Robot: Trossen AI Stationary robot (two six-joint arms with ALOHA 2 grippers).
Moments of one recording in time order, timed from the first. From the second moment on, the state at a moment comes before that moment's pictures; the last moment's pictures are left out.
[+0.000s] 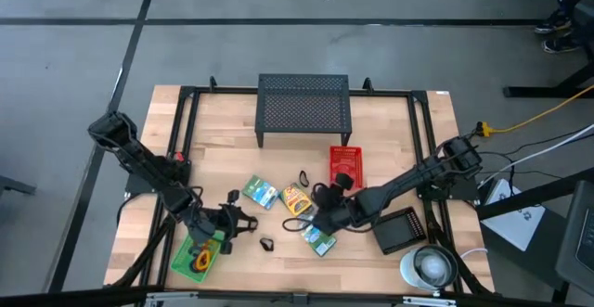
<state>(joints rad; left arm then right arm) -0.81 1.35 0.51 0.29 -0.64 -0.43 0.47 1.85 1.14 -0.49 0.60 0.77</state>
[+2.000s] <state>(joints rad) -0.82 1.35 0.51 0.29 -0.66 -0.45 0.47 1.85 1.01 -0.34 0.44 1.01</state>
